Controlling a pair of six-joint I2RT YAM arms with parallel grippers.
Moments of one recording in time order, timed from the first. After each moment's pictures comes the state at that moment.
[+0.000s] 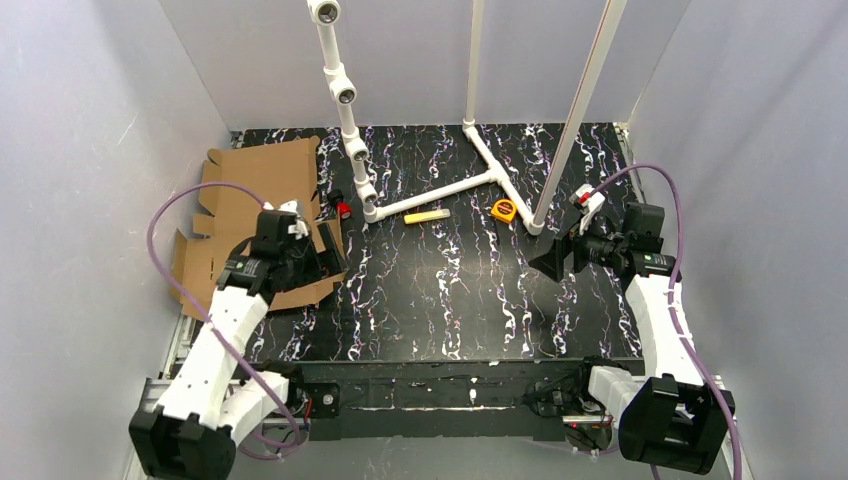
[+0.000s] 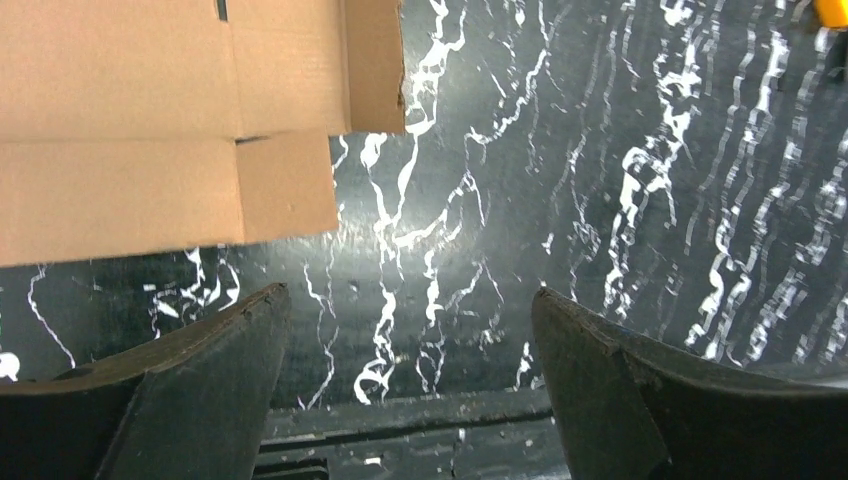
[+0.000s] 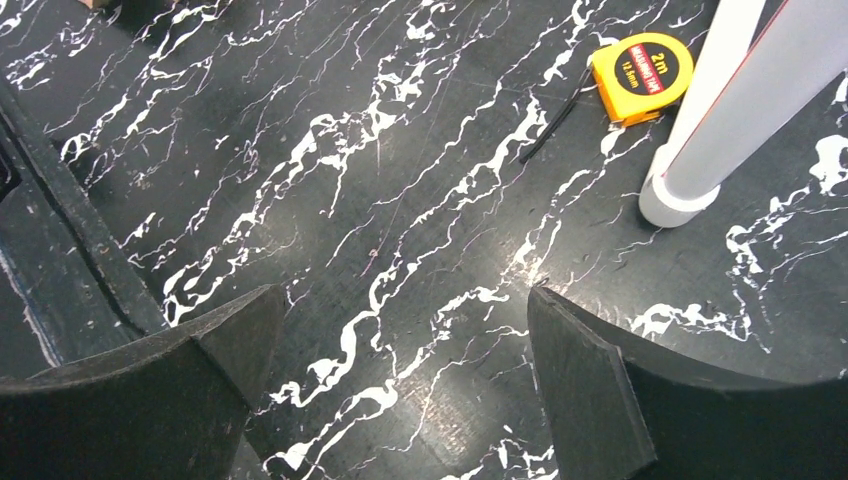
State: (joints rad) left arm -0.19 0.88 0.88 -0.87 0.10 -0.48; right arm -0.14 1.00 0.75 -0.52 -0.96 -0.42
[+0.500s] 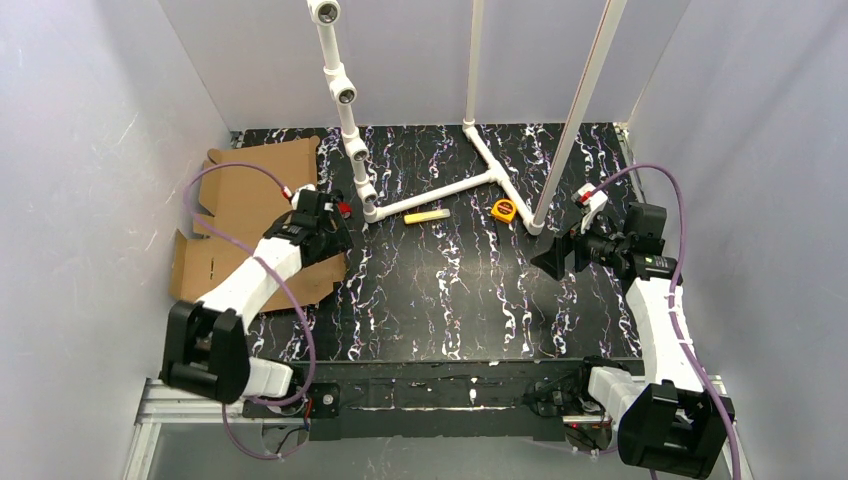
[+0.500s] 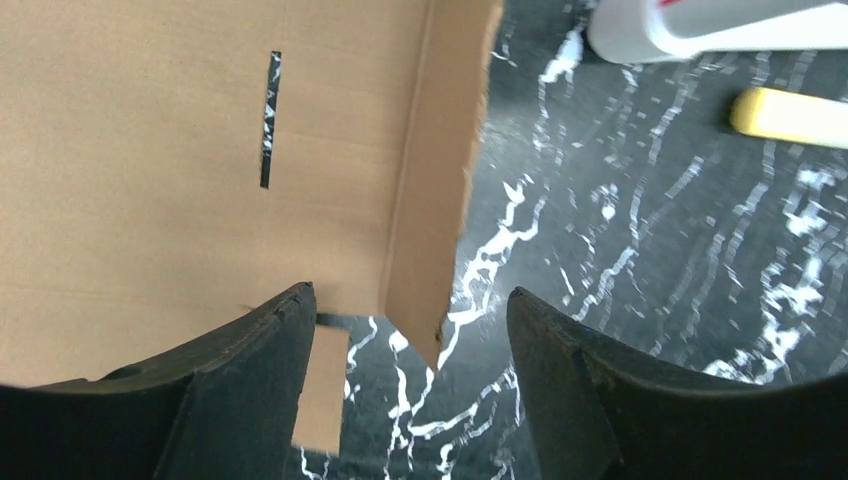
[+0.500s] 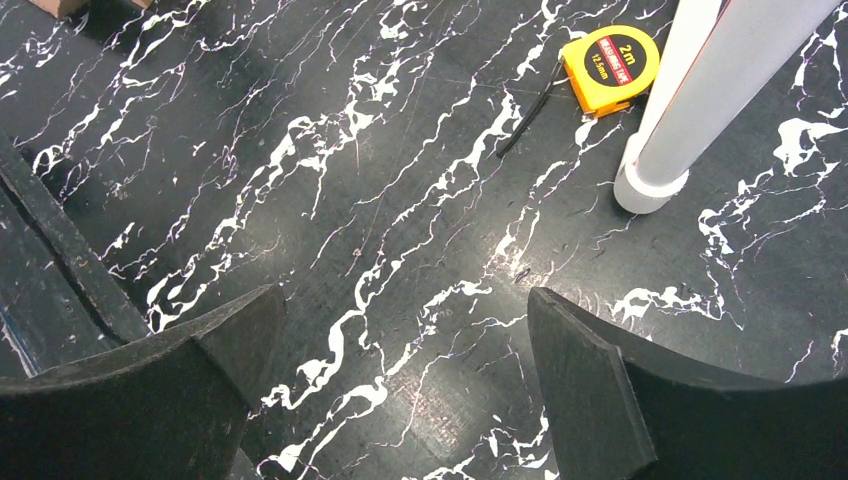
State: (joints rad) left arm -0.27 1.29 0.88 -0.51 -0.20 -0.59; right arm -0.14 0.99 0.75 -0.50 -0.91 -0.39
